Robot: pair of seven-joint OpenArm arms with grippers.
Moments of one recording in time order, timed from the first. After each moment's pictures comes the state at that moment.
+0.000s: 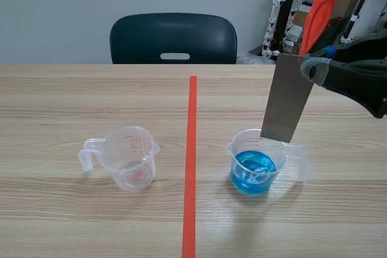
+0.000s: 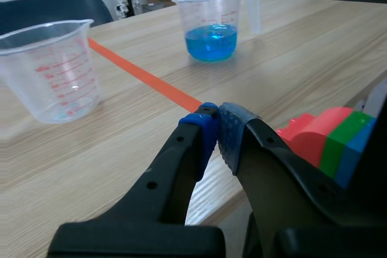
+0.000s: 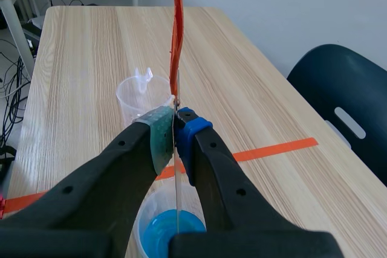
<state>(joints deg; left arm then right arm) 32.3 -6.2 0.6 45.9 35.2 -6.0 -89.0 2.9 67.8 -29.4 91.7 23.5 45.3 43.4</state>
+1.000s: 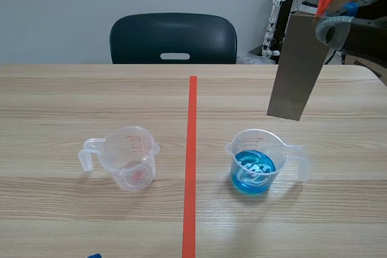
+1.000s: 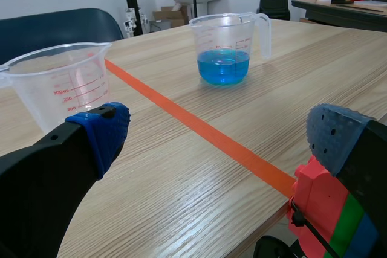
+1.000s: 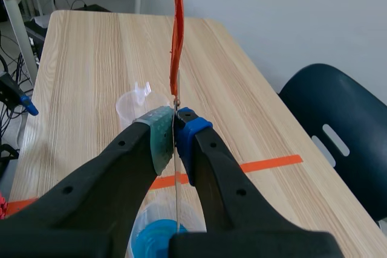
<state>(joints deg) 32.3 -6.2 0.6 49.5 33.5 -9.6 -89.0 3.5 75.2 -26.7 97.7 29.7 45.3 40.8</state>
